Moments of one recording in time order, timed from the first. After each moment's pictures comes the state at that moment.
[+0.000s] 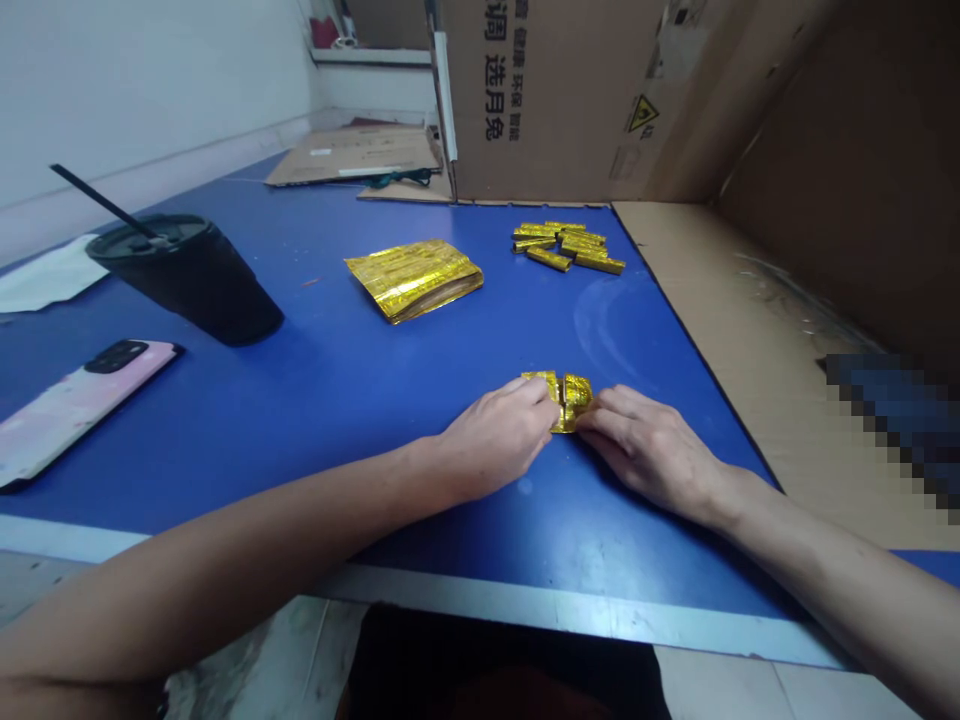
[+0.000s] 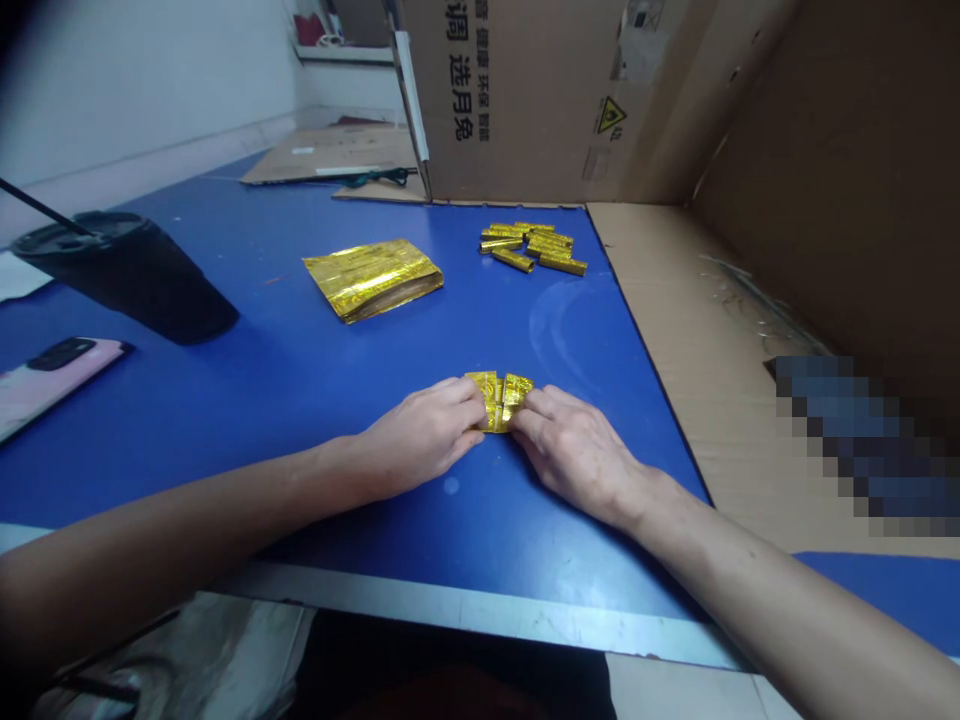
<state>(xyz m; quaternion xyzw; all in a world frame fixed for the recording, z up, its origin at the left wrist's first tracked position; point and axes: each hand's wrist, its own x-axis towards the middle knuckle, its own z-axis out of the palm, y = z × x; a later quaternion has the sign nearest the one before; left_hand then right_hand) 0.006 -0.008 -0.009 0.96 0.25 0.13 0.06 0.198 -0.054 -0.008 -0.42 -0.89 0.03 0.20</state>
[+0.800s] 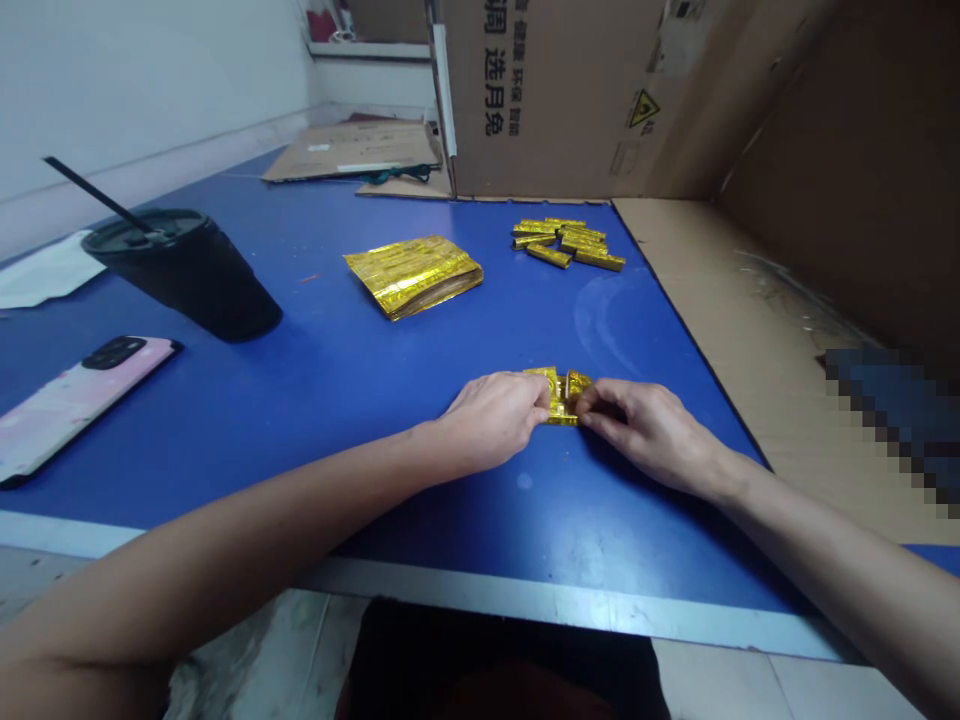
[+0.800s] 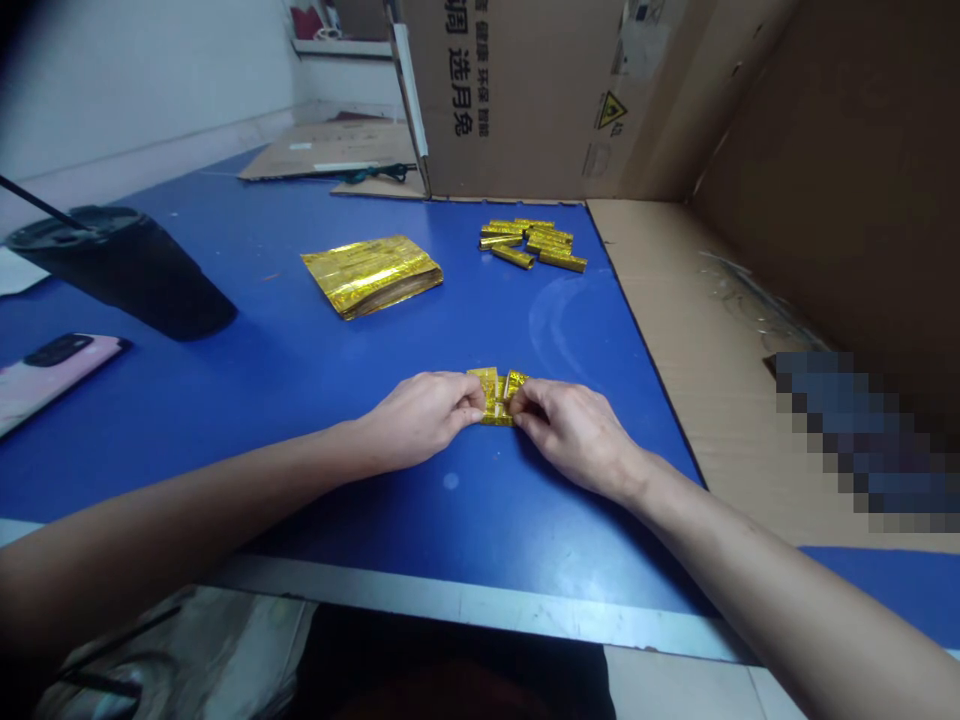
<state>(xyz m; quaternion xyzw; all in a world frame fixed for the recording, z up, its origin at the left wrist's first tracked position) 0.011 0.004 -0.002 0.90 0.39 0.07 0.19 0.194 -0.046 0.003 -0.58 -0.79 0.16 0.15</state>
